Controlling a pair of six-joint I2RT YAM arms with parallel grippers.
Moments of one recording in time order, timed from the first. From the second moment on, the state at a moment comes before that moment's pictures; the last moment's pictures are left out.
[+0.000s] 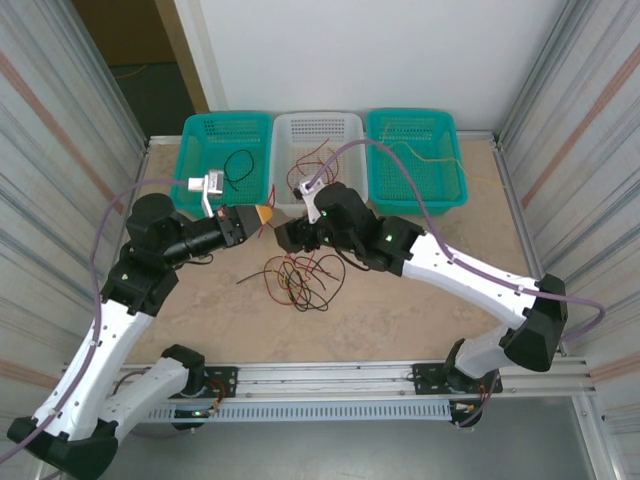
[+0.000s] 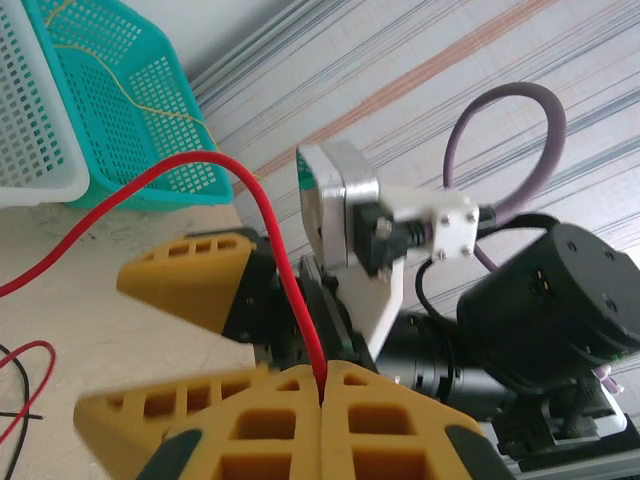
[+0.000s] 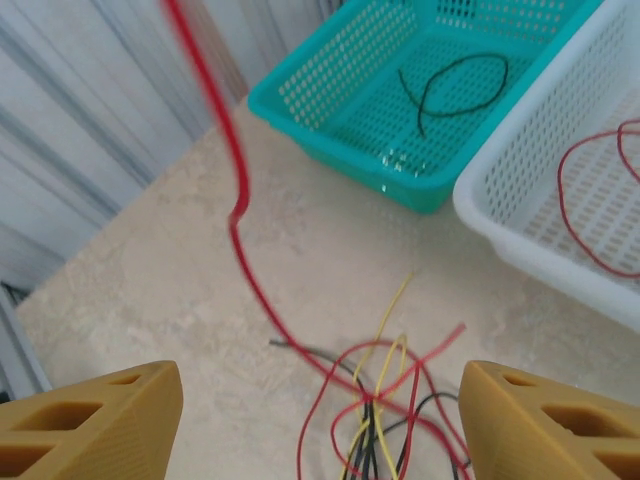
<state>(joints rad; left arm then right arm) -0.40 0.82 1.02 -0.32 0.66 -0.89 0.98 1.44 1.37 -0.41 0.08 0.36</state>
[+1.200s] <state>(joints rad) -0.32 0.82 1.08 -0.59 0.53 -0.87 0.85 1.39 1.18 -0.13 -0.11 0.46</state>
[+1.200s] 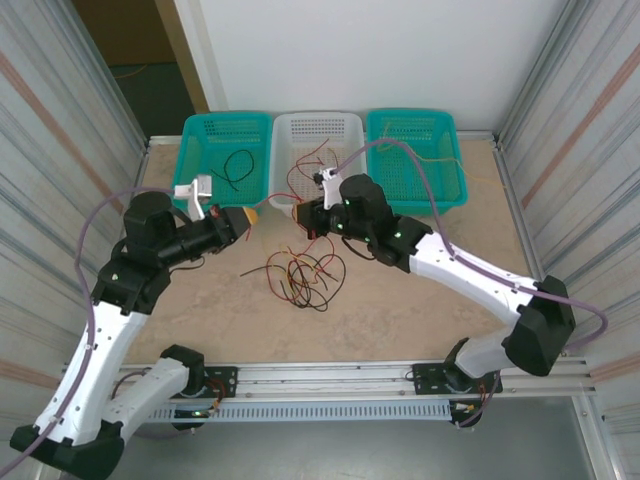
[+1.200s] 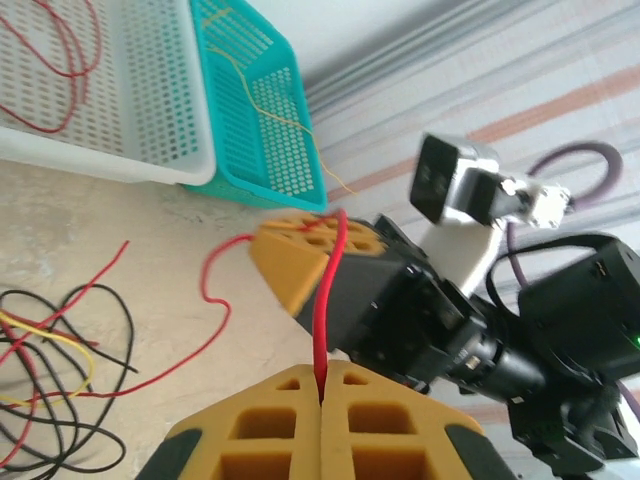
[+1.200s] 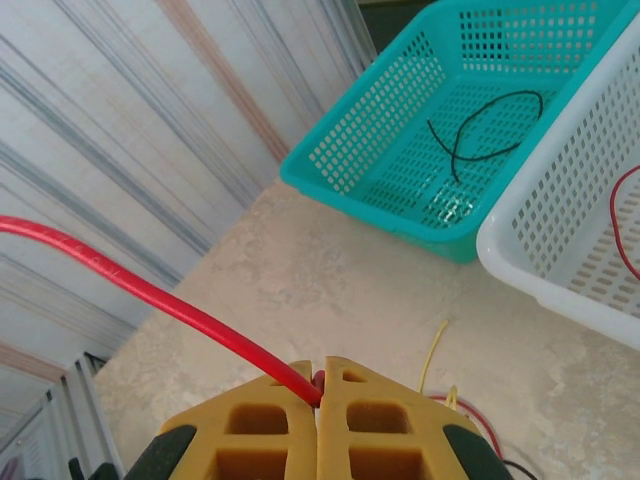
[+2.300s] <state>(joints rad) -0.22 0.59 0.66 -0.34 0.42 -0.94 0.78 1.21 1.14 -0.11 -0.24 0.69</state>
